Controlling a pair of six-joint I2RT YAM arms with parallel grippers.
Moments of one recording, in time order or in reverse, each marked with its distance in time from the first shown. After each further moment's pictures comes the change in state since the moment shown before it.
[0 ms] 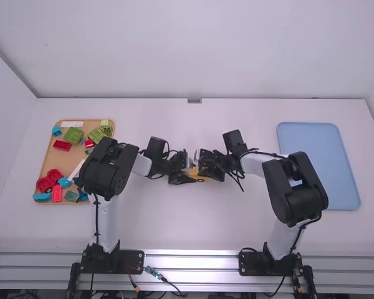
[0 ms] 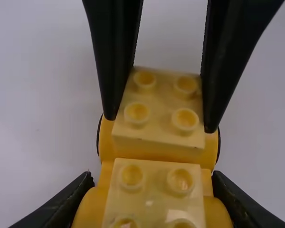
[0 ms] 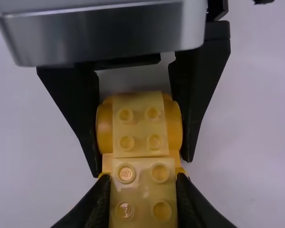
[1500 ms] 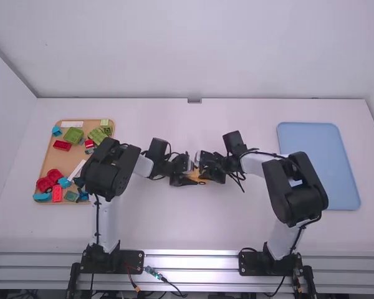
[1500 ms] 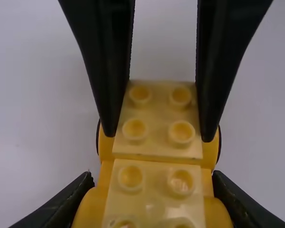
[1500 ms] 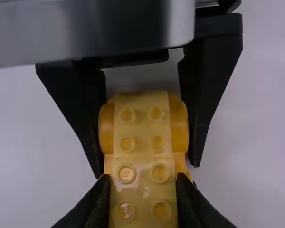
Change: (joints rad) left arm -0.021 -0.001 -0.007 0.007 0.015 0.034; right arm 0.001 0.000 0.000 -0.052 -0.005 0.002
